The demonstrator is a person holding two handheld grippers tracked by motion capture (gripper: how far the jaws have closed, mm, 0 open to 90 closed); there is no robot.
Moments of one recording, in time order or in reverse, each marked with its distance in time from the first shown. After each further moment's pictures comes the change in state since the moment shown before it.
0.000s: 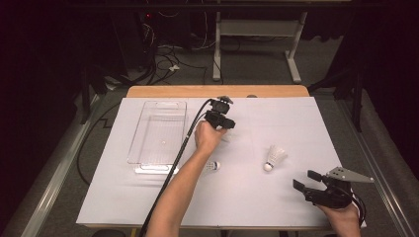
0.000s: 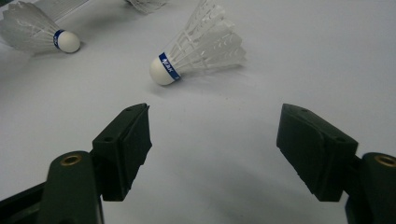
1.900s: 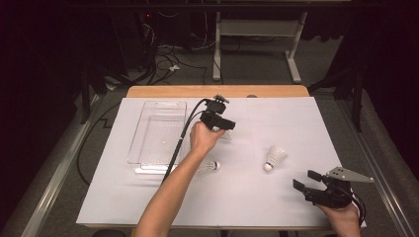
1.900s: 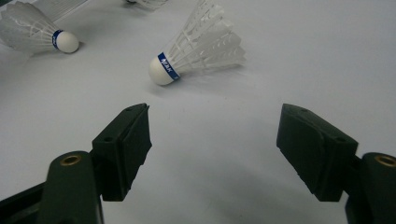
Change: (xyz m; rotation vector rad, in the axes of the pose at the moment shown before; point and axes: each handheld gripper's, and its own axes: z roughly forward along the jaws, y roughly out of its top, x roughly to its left) left arm 0.003 -0.010 -0.030 -0.022 -0.129 -0.001; right arm 0.000 0.000 0.000 0.002 -0.003 0.005
